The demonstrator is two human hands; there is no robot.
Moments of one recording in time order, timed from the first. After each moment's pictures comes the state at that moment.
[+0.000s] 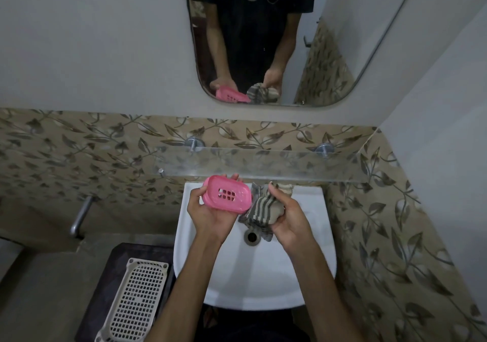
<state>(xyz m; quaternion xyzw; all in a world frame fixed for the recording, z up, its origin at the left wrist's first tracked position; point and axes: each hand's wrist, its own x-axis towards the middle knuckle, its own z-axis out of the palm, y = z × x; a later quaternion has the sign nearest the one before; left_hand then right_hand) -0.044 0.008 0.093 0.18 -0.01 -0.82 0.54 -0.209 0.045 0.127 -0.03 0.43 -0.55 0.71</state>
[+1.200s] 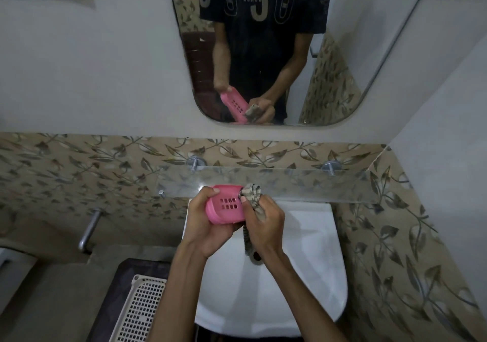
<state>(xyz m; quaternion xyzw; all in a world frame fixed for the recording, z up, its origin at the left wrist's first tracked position) -0.037 -0.016 0.147 0.31 -0.18 -0.82 0.44 -0.174 0.002 0.088 -0.51 0.61 -0.57 0.21</state>
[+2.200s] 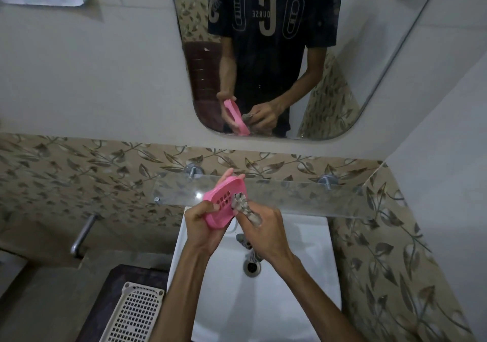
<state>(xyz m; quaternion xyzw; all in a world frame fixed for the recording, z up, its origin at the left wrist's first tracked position) -0.054 -0.029 0.155 0.20 -0.26 -0.78 0.54 -0.201 -0.005 0.121 -0.65 0.55 -0.46 0.25</state>
